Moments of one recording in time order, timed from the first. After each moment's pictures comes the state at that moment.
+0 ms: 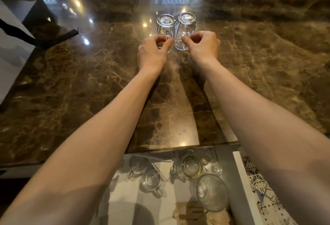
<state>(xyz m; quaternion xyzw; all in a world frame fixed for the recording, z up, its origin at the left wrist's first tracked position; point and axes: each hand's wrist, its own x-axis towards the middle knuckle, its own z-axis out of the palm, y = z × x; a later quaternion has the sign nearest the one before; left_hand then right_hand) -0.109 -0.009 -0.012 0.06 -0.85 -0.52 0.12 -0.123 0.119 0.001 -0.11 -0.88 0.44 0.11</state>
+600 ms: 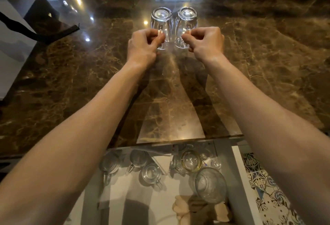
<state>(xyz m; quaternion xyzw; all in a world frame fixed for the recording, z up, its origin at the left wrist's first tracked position) -0.095 -0.033 0.001 0.01 -0.84 -0.54 0.07 -0.109 0.125 0.008 -0.08 -0.87 0.47 0.09</state>
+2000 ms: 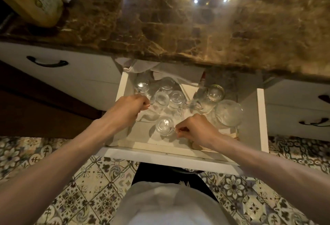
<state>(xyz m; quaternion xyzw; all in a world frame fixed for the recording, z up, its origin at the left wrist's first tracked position) 0.225 -0.134 -0.105 -0.08 -0.97 -0.16 -0.16 0.208 0.105 -0.132 0.32 -0.88 0.20 -0.29</state>
